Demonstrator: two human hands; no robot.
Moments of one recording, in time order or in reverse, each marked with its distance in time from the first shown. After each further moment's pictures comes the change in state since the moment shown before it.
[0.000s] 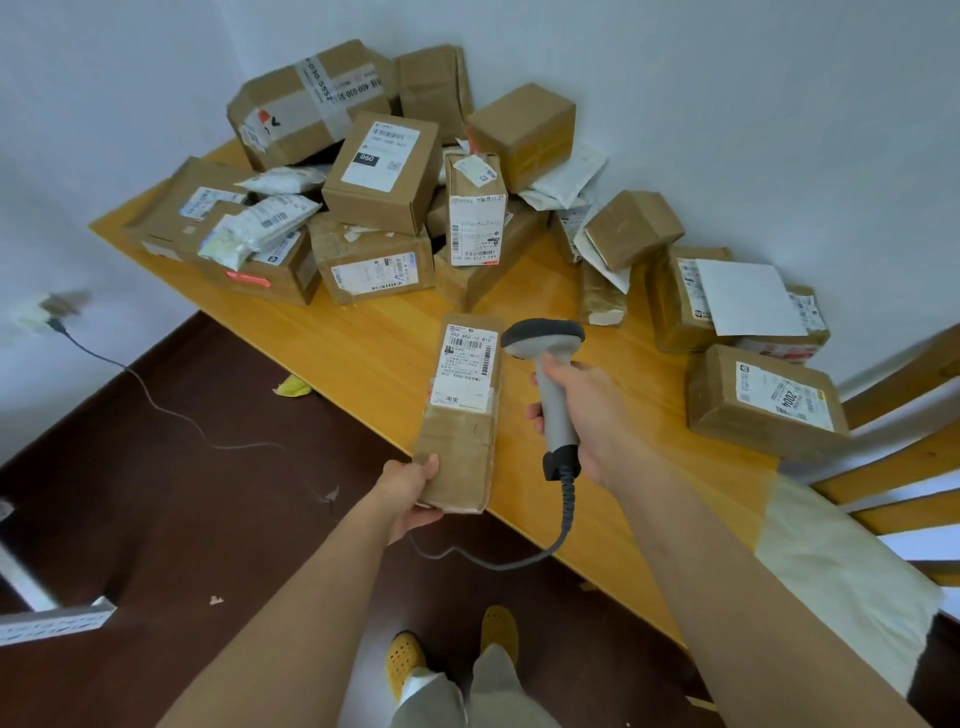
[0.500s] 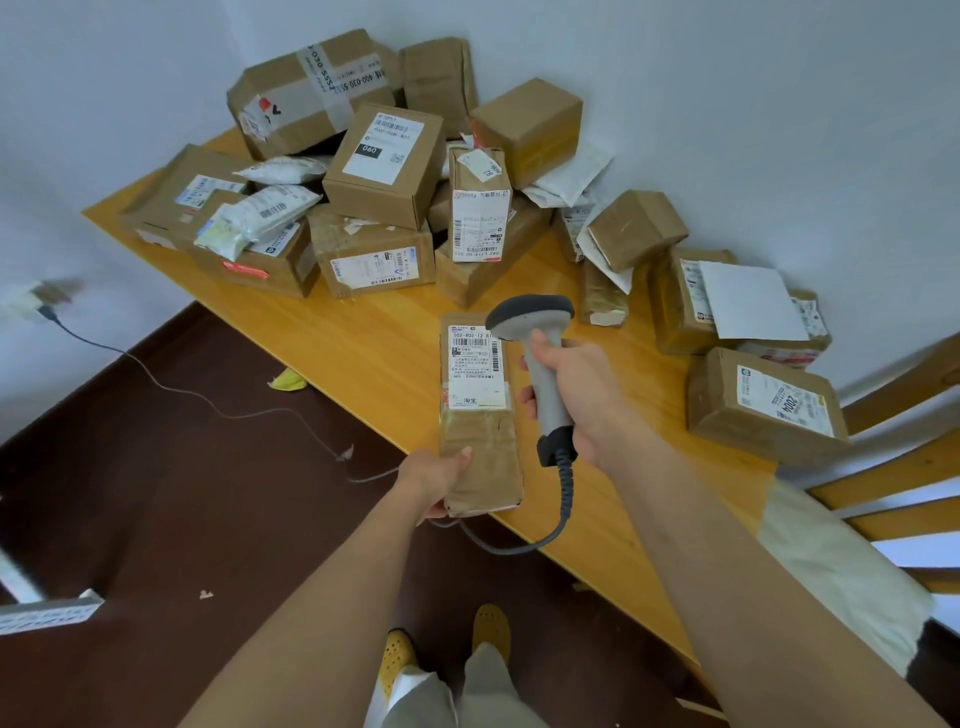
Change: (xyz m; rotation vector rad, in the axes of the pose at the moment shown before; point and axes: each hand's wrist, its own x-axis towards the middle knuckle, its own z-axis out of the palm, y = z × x) left_hand -0.007 0.008 0.034 0.320 0.050 0.087; right_hand -0.001 -0.019 0.014 -0.092 -0.013 -0.044
